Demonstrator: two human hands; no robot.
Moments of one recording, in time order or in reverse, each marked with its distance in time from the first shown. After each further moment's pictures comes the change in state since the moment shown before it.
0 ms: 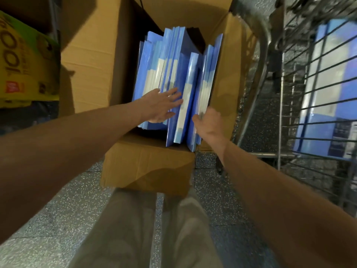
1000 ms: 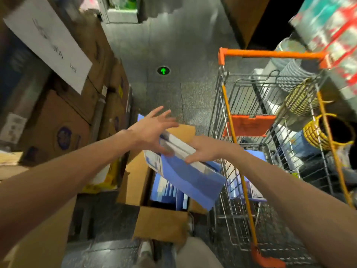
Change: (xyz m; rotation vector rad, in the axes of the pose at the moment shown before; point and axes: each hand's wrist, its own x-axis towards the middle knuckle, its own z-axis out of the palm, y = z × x) left_hand -0.411 0.058 -0.408 0.073 0.590 -0.116; right_hand -0.384 -0.248 -0.347 -0.634 -0.312 -0.767
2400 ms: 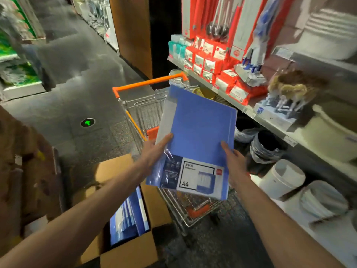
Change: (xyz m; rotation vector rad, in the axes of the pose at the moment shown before) left_hand 0.022 0.326 -0.068 -1.487 0.175 -0.390; right_hand -0.328 0.096 0.166 1.472 1.625 0.549
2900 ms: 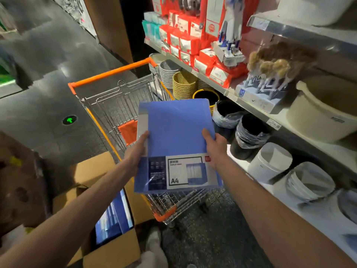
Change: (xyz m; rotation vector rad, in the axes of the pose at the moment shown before) left_hand 0.057 -0.025 0.122 -0.130 -0.012 -0.289; right_hand 0.120 -0.009 -0.073 -0.169 -0.031 -0.029
